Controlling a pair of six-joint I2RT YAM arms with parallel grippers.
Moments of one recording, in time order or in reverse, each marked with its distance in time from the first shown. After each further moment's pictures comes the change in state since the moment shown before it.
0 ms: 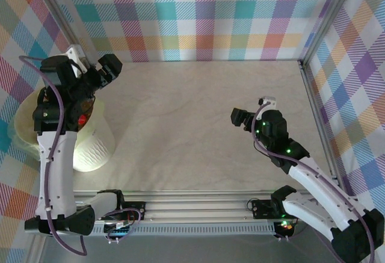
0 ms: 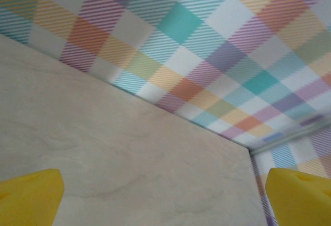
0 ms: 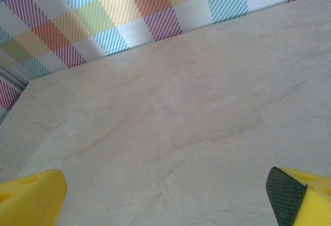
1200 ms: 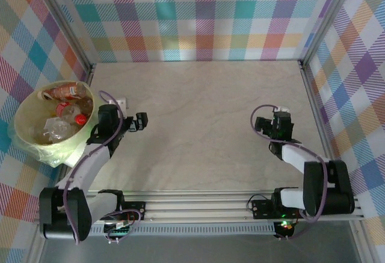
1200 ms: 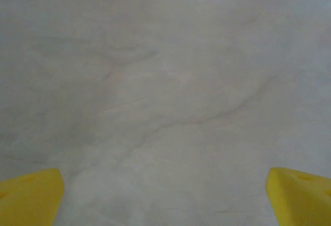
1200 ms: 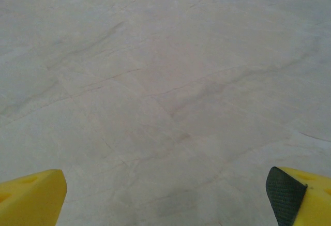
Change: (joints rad) left arm -0.093 -0.011 -0.984 0.703 -0.139 0.447; right arm -0.455 0.475 -0.229 0.447 -0.032 -0.325
